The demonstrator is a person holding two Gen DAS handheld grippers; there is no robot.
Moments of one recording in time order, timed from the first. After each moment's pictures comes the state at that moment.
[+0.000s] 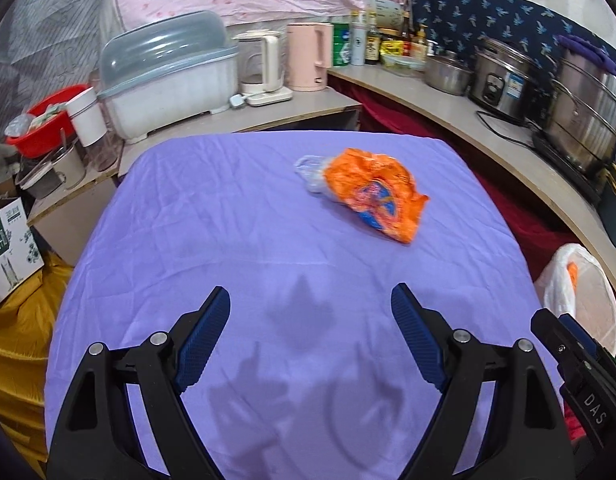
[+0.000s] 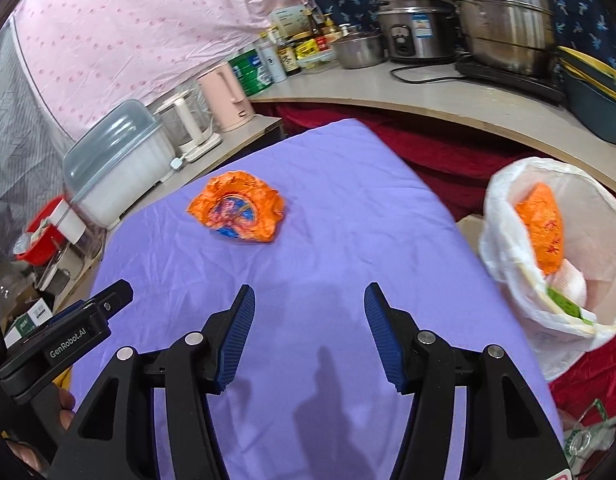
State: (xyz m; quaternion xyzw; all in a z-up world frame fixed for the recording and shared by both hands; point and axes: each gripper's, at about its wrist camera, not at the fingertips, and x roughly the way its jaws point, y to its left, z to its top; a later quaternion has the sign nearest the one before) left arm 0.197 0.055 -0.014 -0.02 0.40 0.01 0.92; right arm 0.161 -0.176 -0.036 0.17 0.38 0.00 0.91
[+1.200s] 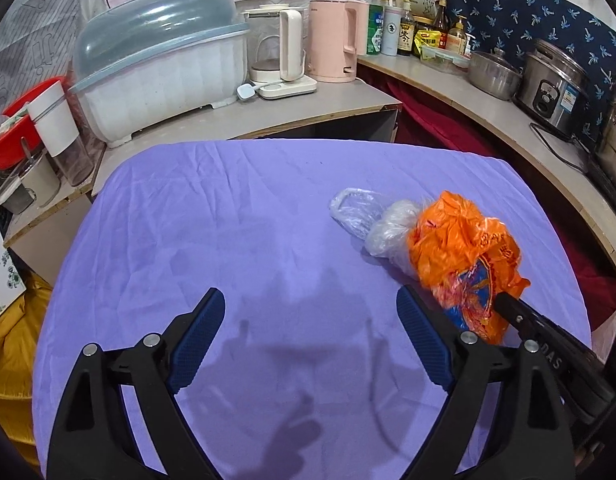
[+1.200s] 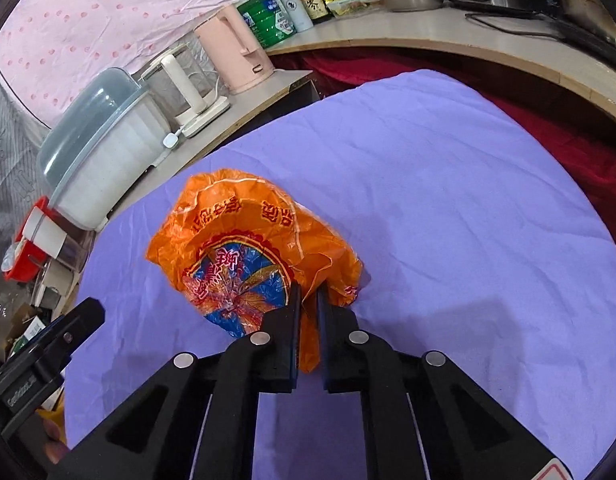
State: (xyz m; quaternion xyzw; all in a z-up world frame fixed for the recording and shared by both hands) left arm 0.343 0.096 -0.058 -0.02 0.42 0.03 0.91; right arm 0.359 -0.131 -0.116 0.18 0.43 0.05 0.88
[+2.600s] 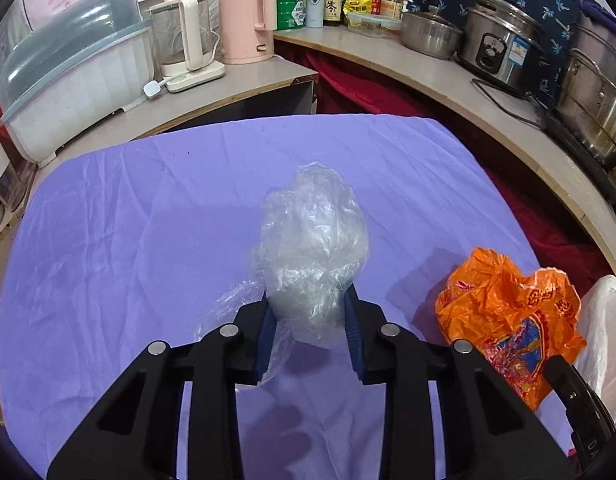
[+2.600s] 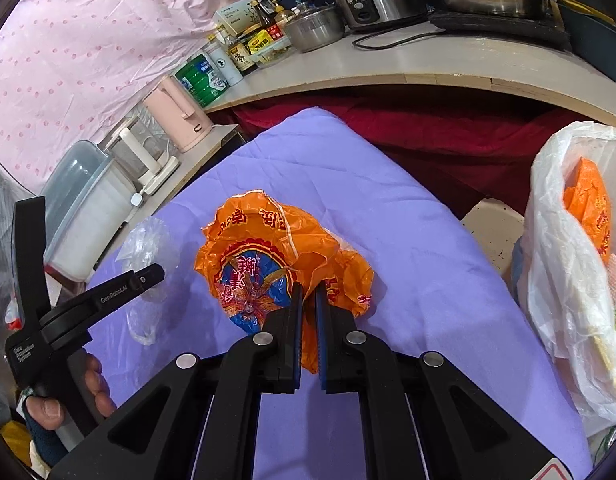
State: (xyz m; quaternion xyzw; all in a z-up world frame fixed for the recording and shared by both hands) left arm 0.360 -0.012 -0.074 0.00 0.45 -0.05 0.89; right arm 0.262 -0.235 -0.096 0.25 0.38 -0.03 0.89
